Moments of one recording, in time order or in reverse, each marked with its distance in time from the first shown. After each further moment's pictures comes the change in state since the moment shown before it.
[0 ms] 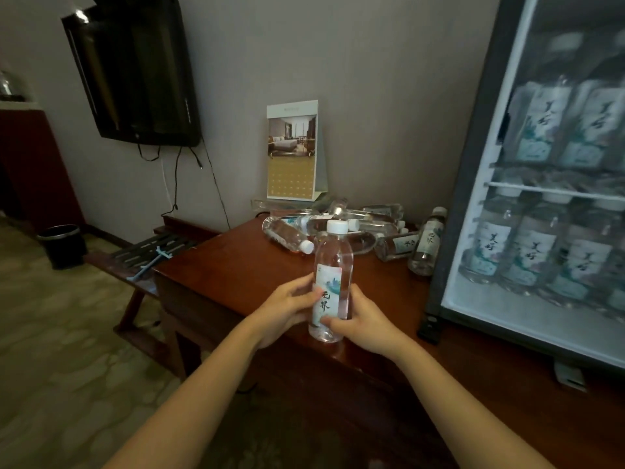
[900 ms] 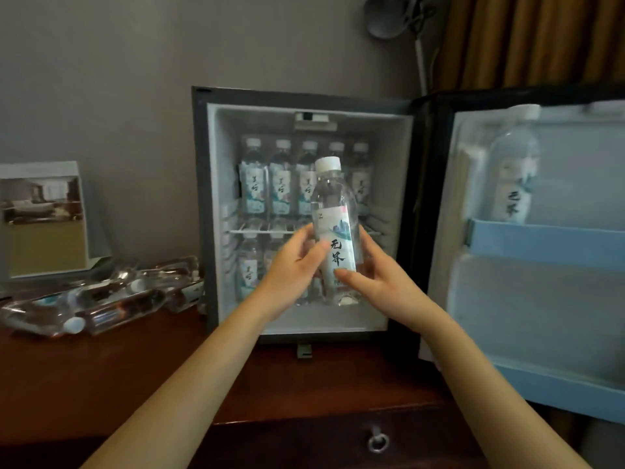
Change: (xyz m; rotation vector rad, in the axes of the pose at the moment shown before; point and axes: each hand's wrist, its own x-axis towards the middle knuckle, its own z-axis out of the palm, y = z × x) left_hand -0.010 0.132 0.315 0.099 -0.387 0.585; right_hand -0.275 -0.098 -0.220 -0.225 0.630 -0.113
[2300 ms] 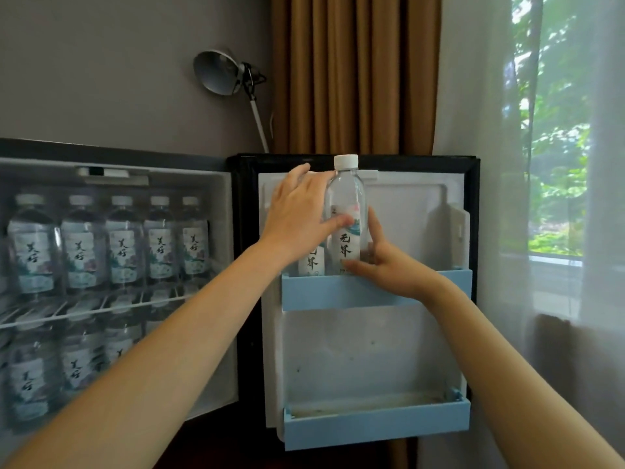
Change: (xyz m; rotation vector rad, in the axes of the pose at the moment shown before) left_hand 0.143 0.104 0.203 0.733 -0.011 0.637; right_hand -0.056 -0.011 -0.247 -0.405 0.242 0.236
